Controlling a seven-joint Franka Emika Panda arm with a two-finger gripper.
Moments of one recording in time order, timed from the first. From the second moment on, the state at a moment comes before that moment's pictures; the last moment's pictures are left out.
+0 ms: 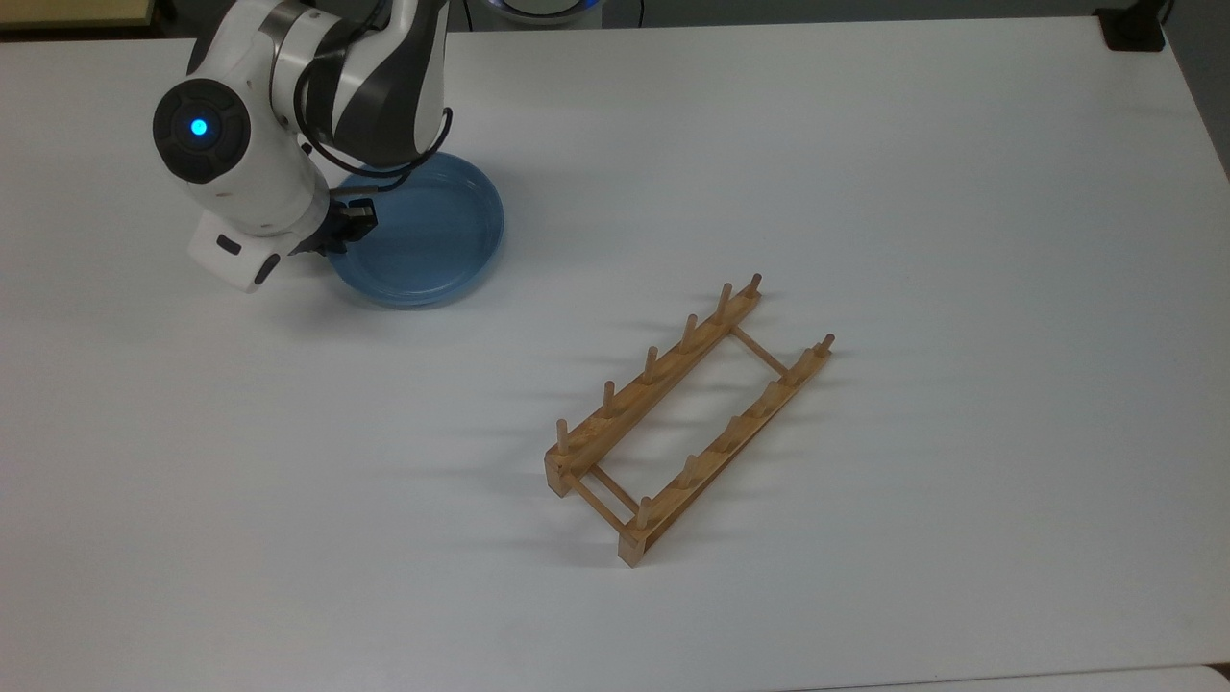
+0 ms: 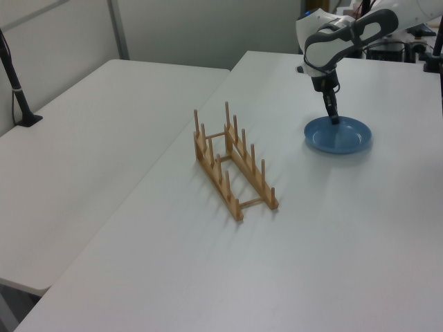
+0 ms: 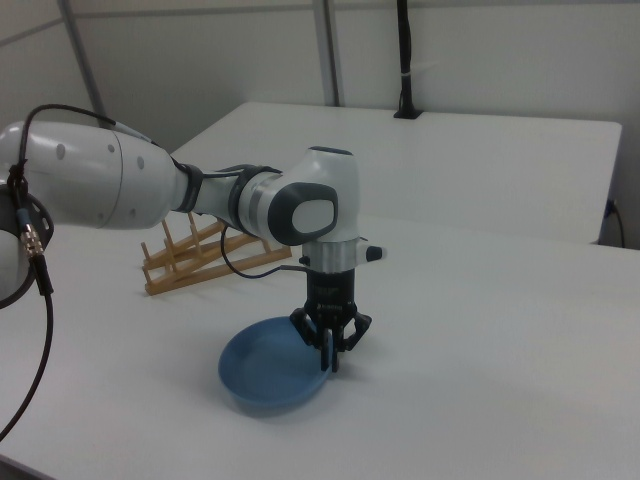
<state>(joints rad) 0.02 0.51 -0.34 -1.66 0.01 1.86 -0.59</state>
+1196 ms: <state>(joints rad) 0.15 0.32 -0.37 -1.34 0.11 2.17 -0.45</state>
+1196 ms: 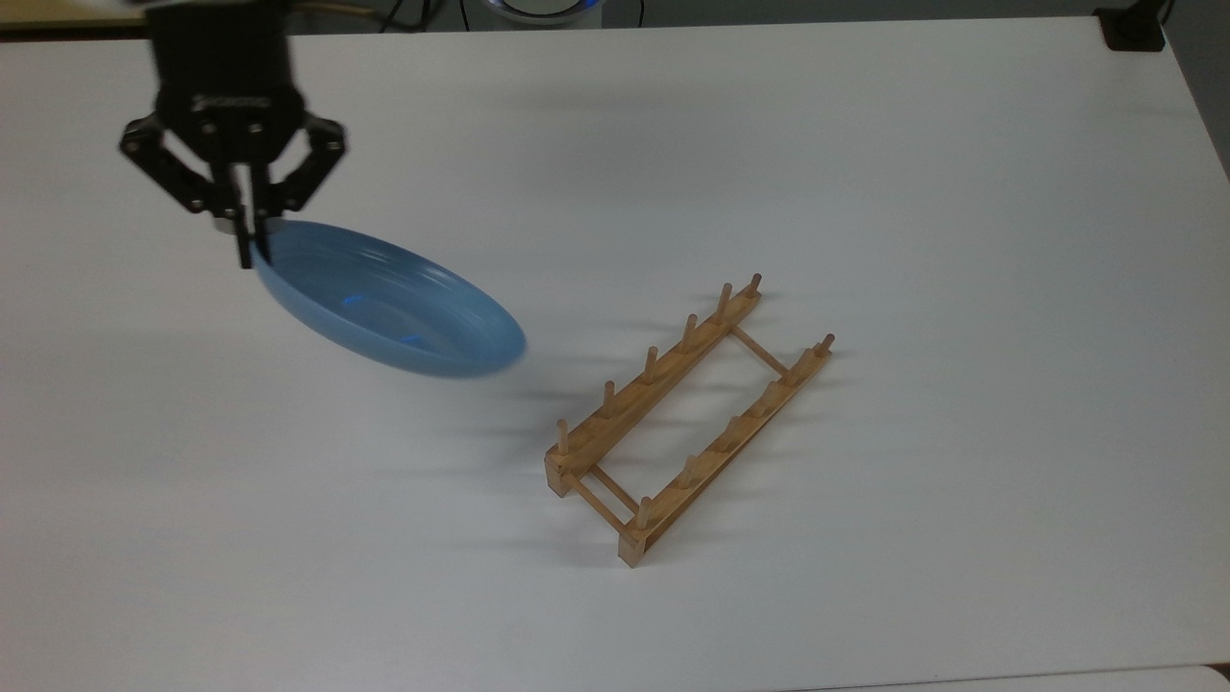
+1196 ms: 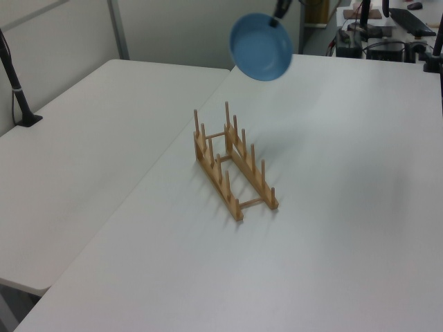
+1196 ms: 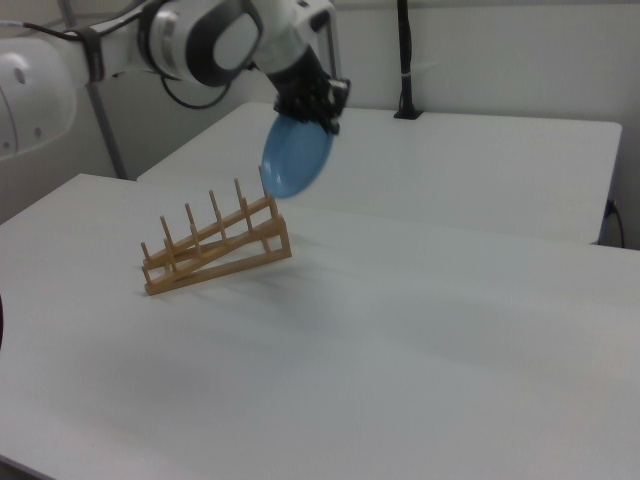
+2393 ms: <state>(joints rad) 0.47 0.45 -0.36 -1.35 -0.63 2.34 0.19</state>
